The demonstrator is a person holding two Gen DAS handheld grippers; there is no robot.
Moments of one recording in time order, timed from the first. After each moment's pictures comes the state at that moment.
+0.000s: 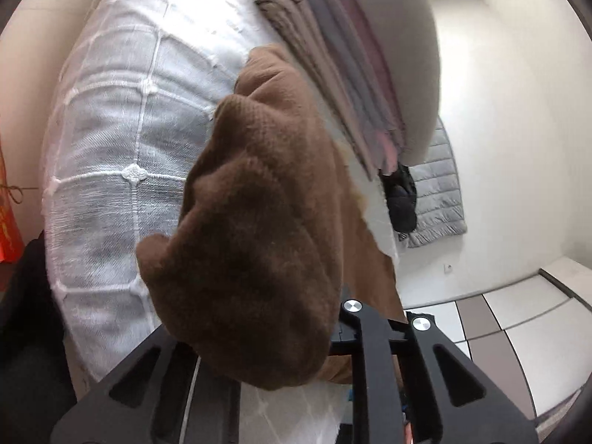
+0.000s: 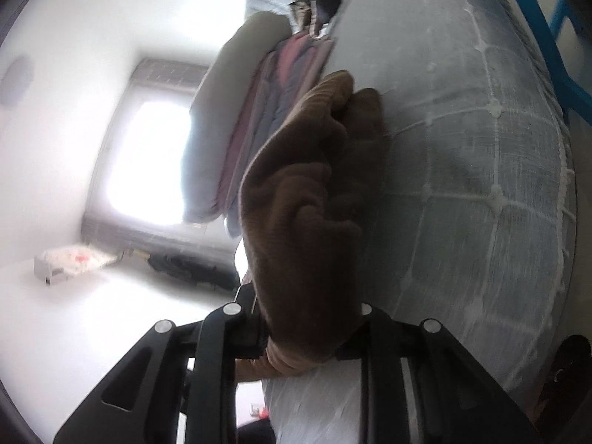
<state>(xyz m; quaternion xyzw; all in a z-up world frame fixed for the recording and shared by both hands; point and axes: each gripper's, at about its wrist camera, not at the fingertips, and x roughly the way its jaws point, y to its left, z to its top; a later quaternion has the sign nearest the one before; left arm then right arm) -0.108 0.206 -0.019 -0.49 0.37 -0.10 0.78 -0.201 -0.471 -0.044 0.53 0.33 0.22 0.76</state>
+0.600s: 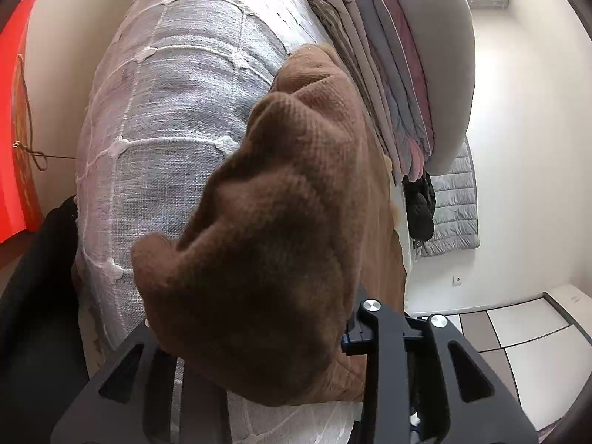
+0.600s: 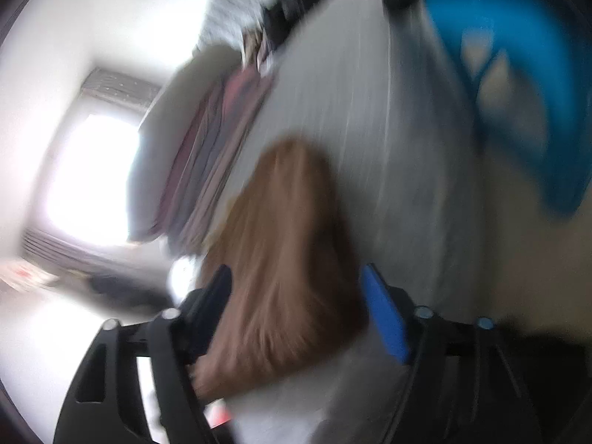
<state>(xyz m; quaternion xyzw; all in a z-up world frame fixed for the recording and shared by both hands) -0.120 0.231 -0.070 -0.53 0.39 -0.06 0.75 -0.284 -0.511 0.009 0.45 0.34 0.04 0.82</state>
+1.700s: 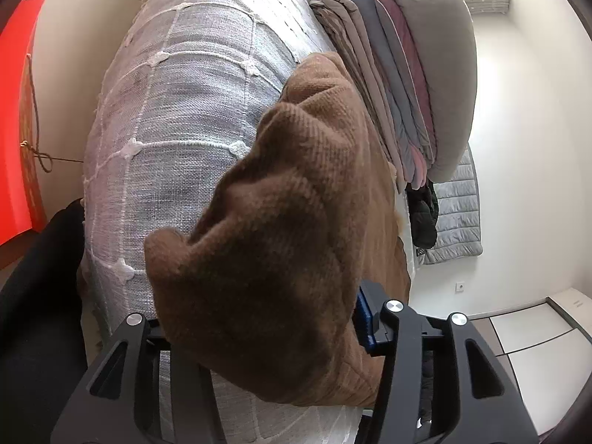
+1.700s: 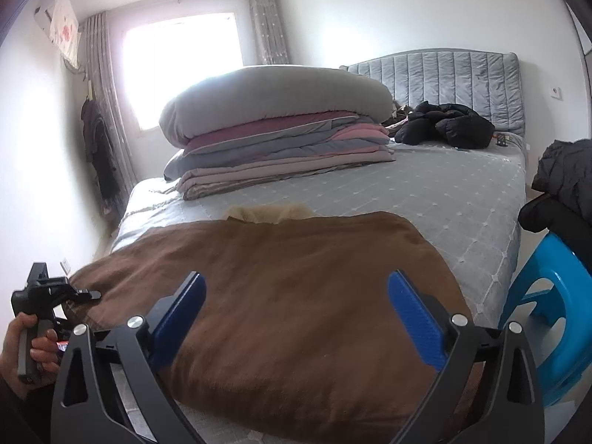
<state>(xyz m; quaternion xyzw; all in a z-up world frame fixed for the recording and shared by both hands) -0.139 0.224 -0.078 -0.53 0.38 -0.05 0.76 -0.249 -0.324 0.053 0.07 0.23 0.12 0.96</state>
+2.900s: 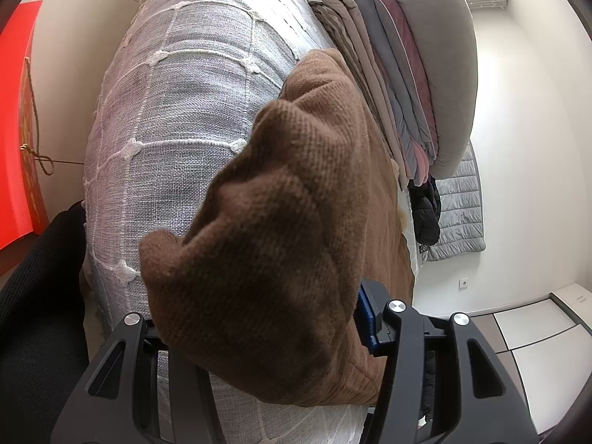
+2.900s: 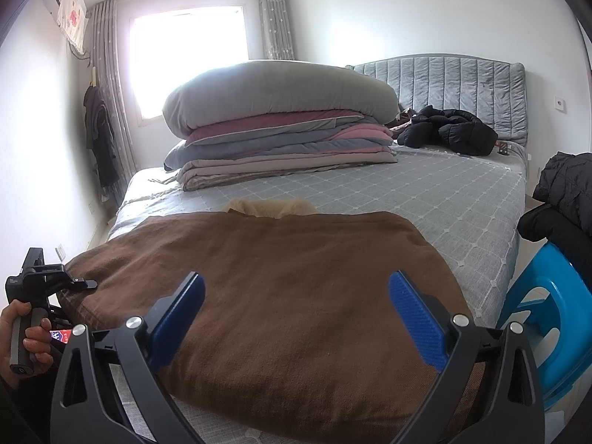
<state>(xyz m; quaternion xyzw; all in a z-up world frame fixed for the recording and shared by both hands) -0.139 0.224 -0.078 -0.52 0.39 -0.05 0.76 -0.247 -0.314 0.050 0.04 0.23 0.12 0.97</state>
